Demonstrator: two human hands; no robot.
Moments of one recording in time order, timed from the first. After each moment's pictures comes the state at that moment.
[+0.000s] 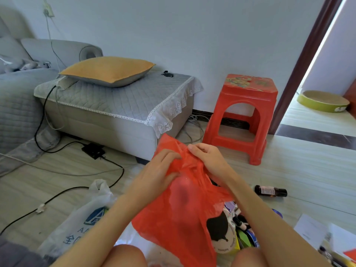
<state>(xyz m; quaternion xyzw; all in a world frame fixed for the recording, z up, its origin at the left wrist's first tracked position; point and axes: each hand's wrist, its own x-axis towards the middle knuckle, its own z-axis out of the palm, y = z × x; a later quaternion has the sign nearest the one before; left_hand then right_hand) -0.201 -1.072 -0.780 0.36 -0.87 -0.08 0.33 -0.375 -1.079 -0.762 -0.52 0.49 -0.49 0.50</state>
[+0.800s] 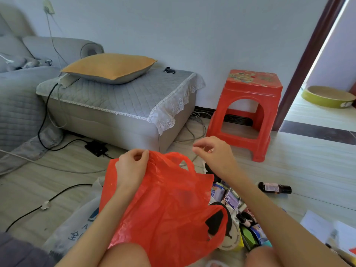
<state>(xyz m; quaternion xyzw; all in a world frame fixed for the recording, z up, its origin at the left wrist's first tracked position) -0.178 -1.074 -0.769 0.66 -0.54 -0.21 0.48 -0.381 -1.075 -0.759 -0.67 0.58 -0.43 0.17</state>
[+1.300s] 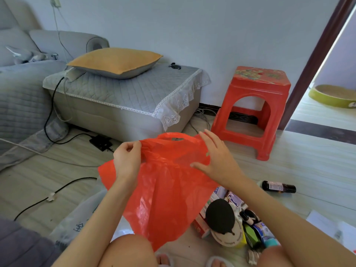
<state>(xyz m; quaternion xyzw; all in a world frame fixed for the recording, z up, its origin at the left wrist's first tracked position) -0.164 -1.083 -0.771 0.64 -0.37 -0.37 0.57 -0.380 -1.068 -0.784 -0.77 0.57 -0.28 0.05</state>
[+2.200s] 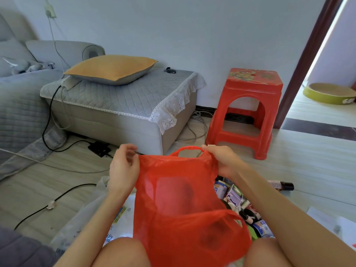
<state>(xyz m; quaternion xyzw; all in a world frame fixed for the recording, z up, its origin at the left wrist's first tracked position) -0.151 -1.069 -0.782 0.62 -0.59 -0.15 0.50 -0.390 -1.094 -0.781 -0.27 0.55 -0.51 0.61</state>
